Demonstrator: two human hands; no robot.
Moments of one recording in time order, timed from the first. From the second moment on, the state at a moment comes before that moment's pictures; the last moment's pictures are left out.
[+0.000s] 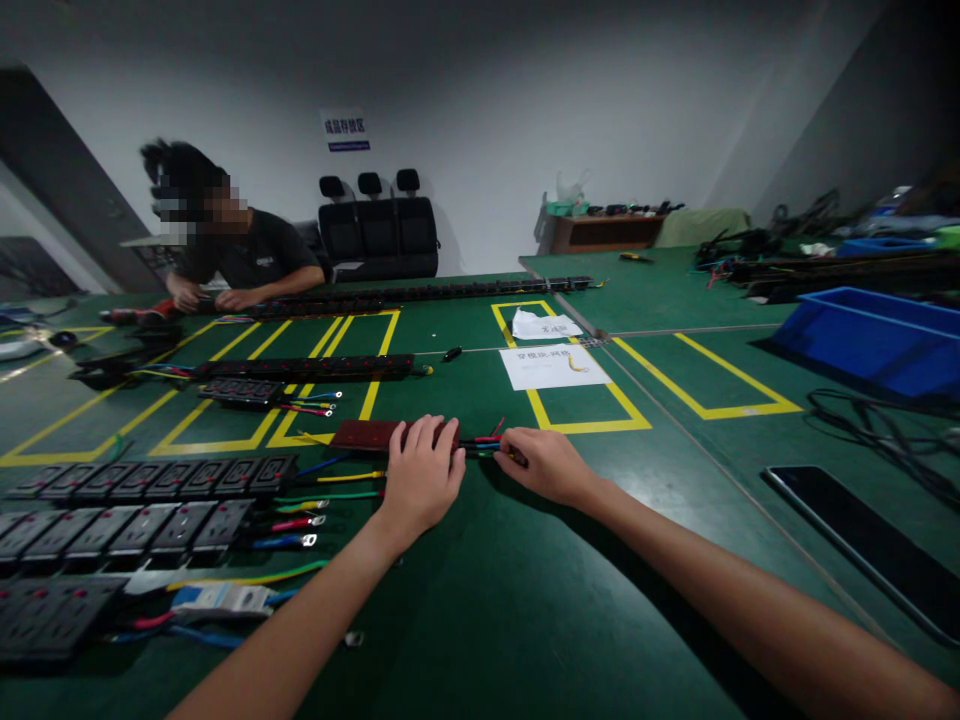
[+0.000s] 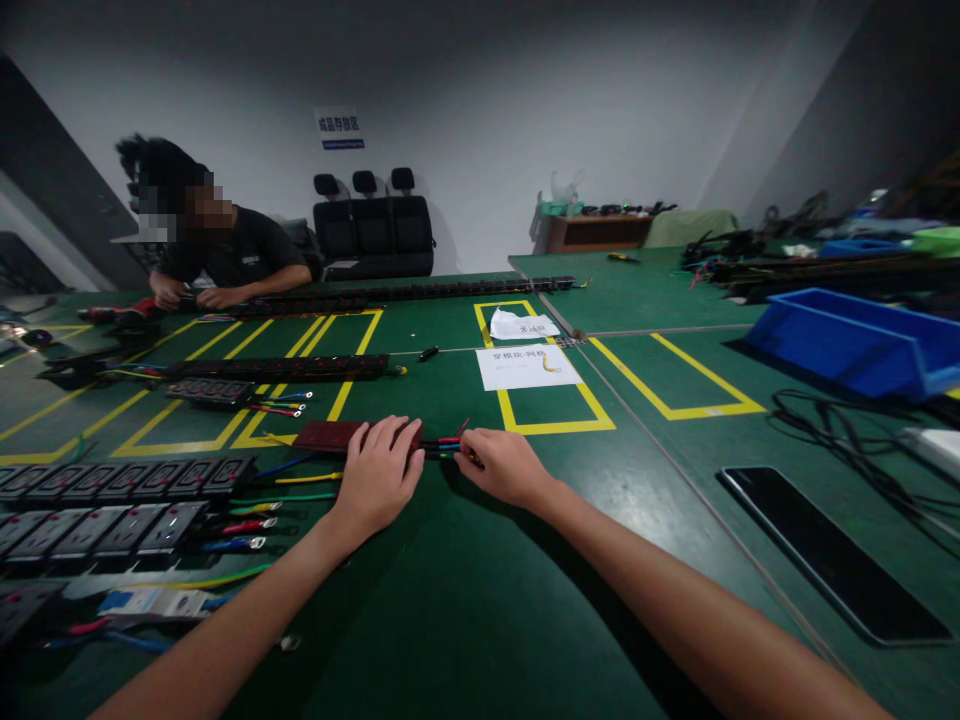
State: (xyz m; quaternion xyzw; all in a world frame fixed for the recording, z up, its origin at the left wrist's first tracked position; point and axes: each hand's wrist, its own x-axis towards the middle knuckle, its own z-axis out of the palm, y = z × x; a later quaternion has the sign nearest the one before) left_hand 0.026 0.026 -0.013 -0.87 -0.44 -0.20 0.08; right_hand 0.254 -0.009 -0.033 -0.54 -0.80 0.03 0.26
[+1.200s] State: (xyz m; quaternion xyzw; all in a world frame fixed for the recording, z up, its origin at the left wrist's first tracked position) left_hand 0.025 0.027 -0.014 -0.87 -0.44 -0.20 0.07; right_hand 0.253 -0.009 -0.032 -0.54 -0.80 0.02 0.26
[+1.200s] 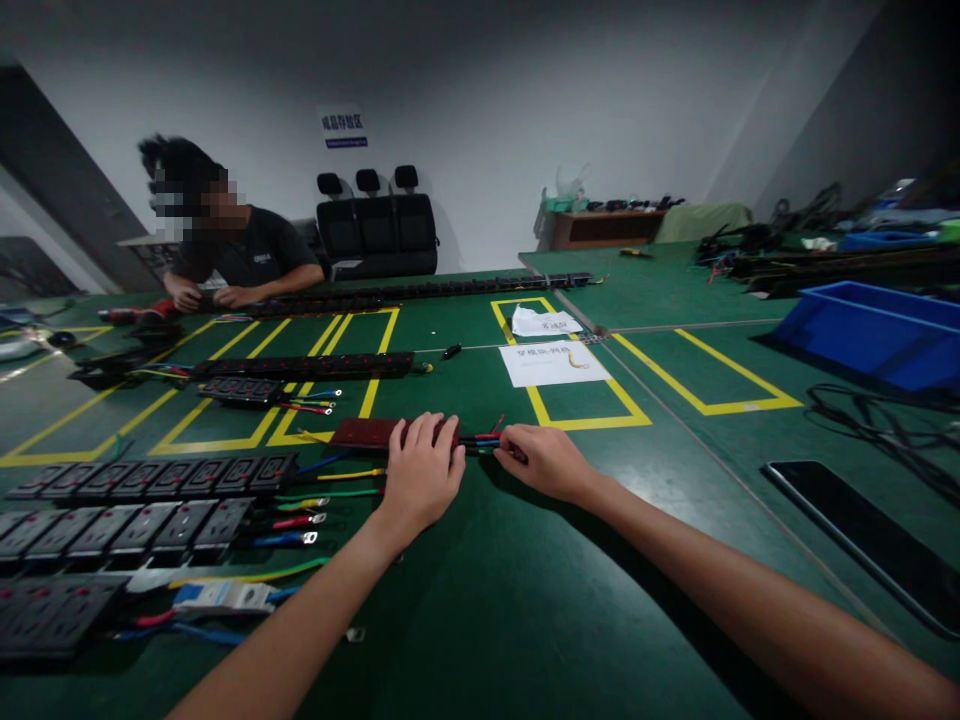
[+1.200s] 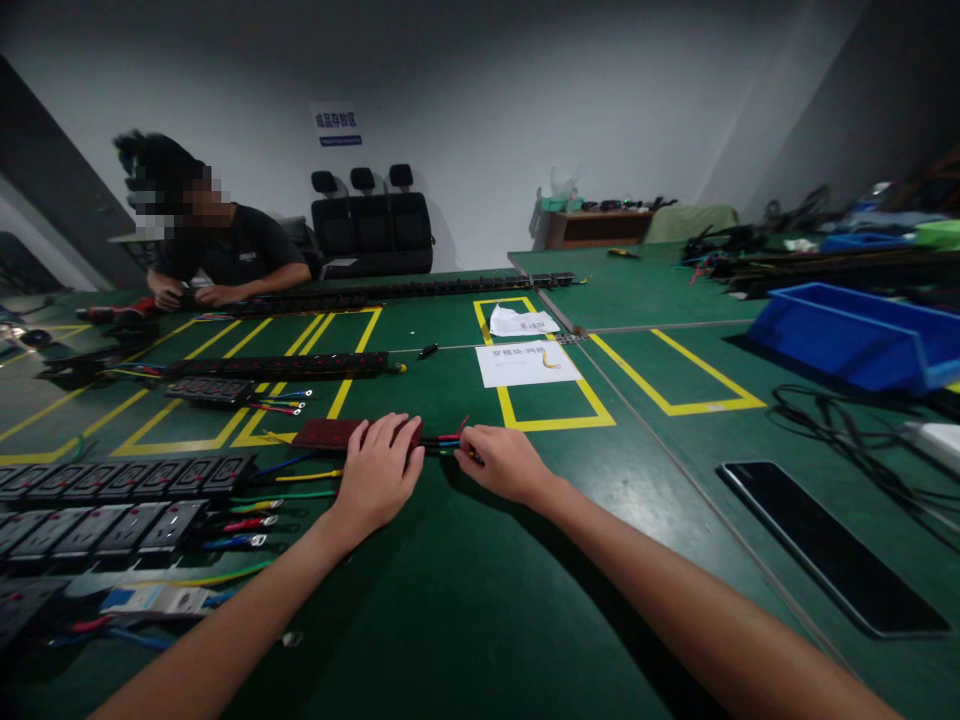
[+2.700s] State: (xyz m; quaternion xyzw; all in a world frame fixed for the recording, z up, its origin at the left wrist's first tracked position) left_hand 0.026 0.027 -0.014 -0.88 -0.44 -0.20 0.08; right_hand 0.255 -0.009 -0.034 -0.53 -0.80 0.02 0.26
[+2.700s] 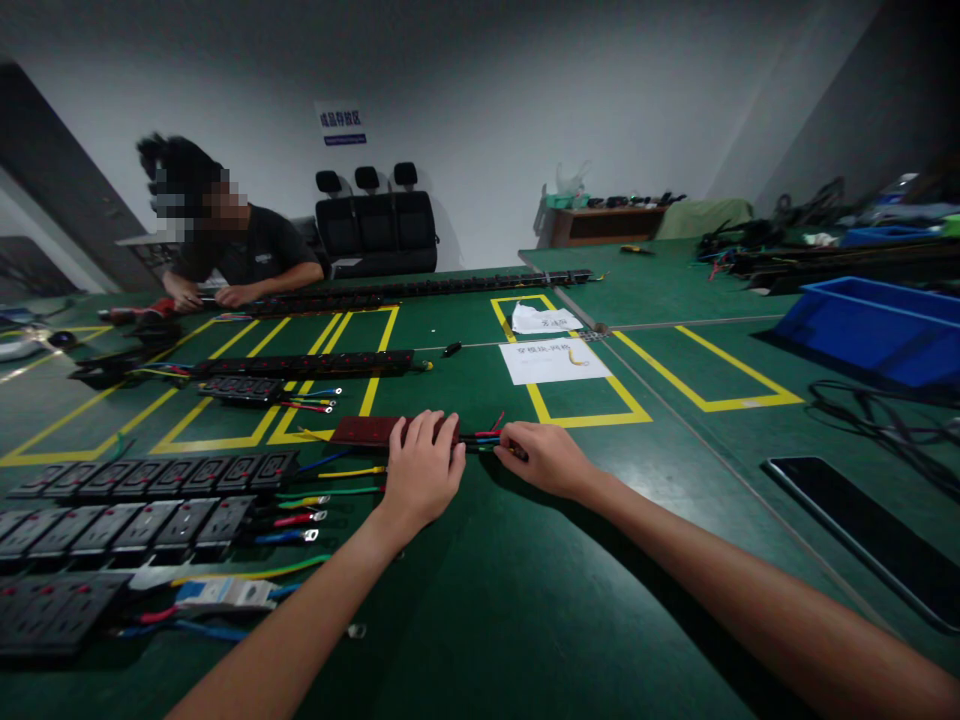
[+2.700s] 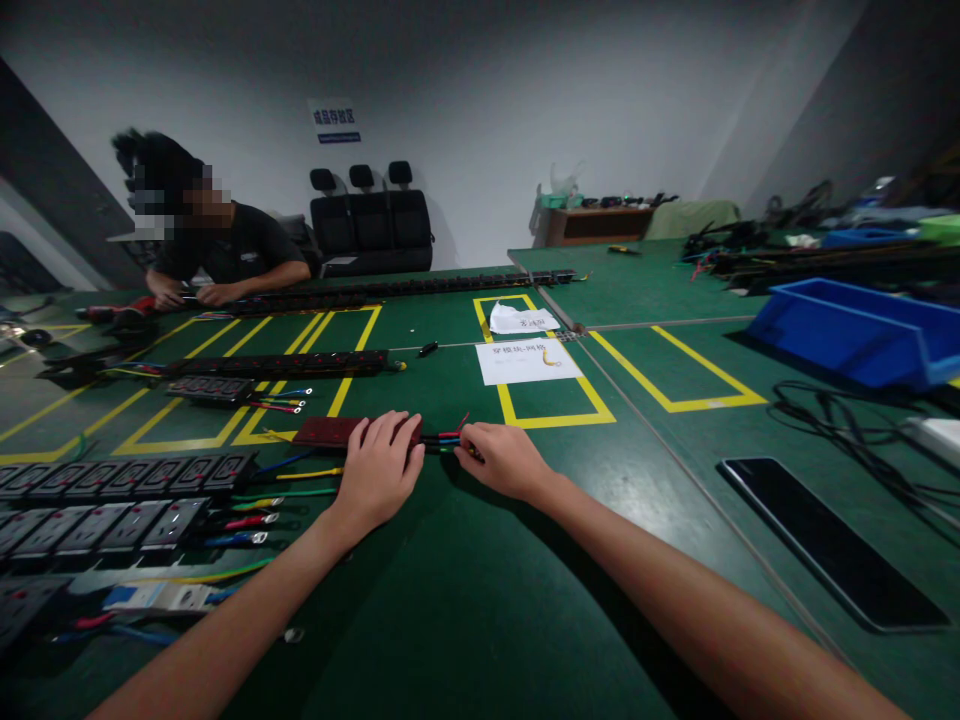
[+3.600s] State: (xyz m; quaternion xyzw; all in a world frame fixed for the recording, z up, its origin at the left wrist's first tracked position) left_hand 0.025 0.026 -0.014 -0.87 -0.44 -0.20 0.07; right_hand 0.255 -0.008 -0.035 -0.54 -0.80 0.02 0.26
